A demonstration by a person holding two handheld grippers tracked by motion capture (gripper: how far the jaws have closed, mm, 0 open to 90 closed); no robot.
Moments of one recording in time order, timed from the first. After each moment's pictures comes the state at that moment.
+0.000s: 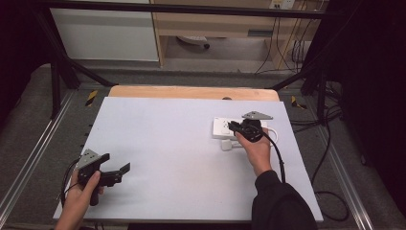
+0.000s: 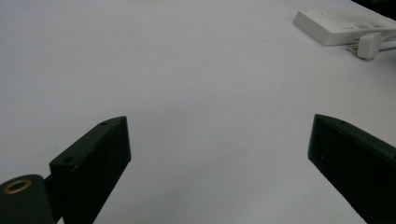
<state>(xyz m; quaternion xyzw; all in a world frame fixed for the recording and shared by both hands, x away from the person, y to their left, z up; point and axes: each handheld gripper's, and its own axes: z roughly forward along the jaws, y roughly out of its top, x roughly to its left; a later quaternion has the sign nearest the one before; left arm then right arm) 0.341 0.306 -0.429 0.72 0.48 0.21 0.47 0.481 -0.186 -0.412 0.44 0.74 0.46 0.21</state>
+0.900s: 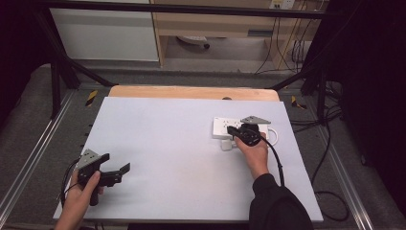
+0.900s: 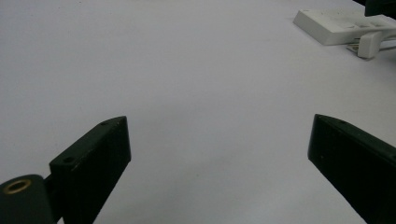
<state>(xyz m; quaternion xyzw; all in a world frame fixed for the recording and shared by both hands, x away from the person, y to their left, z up) 0.341 0.306 -0.429 0.72 0.48 0.21 0.46 0.478 -0.183 -0.431 0.45 0.74 0.47 0.19</state>
